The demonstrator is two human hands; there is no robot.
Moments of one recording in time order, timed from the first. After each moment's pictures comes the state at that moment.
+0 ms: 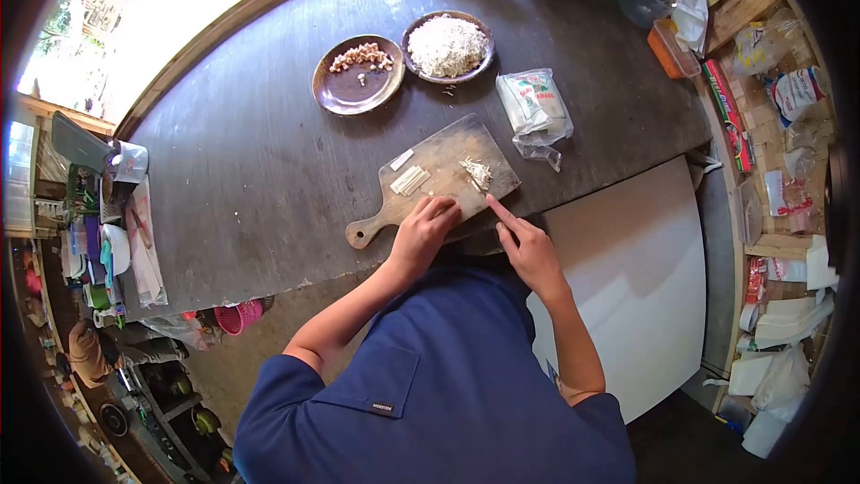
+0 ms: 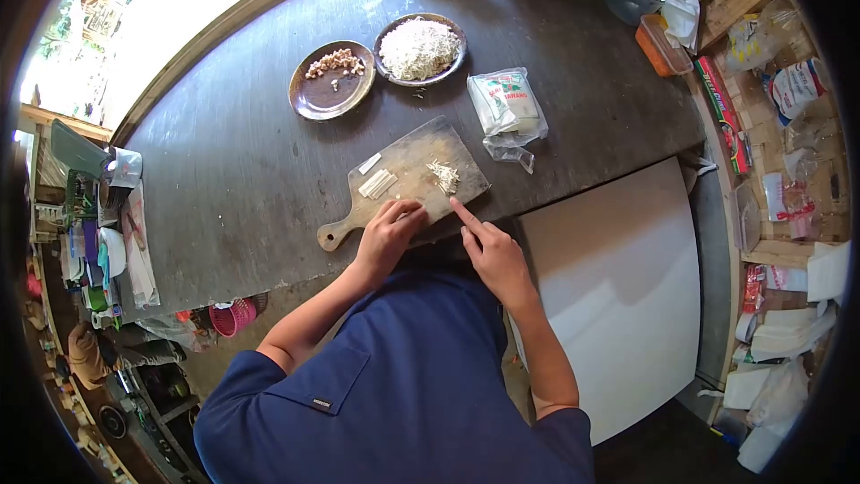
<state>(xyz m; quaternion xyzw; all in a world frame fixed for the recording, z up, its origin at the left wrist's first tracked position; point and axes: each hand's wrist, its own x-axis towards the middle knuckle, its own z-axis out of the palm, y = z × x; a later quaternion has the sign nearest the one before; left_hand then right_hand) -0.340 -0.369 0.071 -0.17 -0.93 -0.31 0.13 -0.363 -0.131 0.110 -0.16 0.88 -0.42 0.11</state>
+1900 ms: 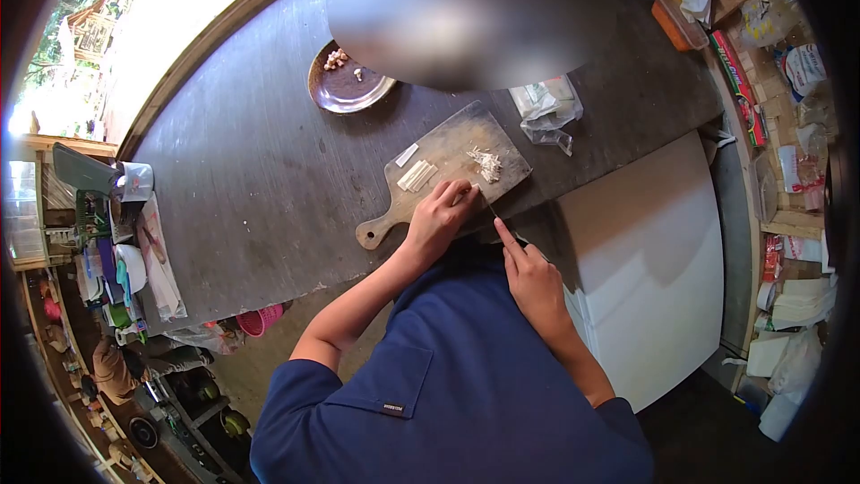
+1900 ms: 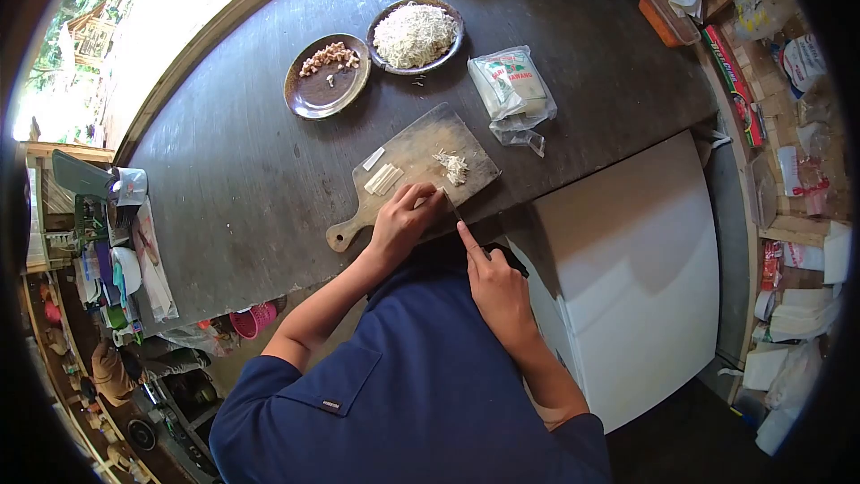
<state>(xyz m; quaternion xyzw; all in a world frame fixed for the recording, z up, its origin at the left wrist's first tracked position) -0.361 -0.371 0.063 -0.23 -0.93 -0.26 0.13 -0.299 -0.148 0.122 -0.12 0.95 -0.25 0.12</state>
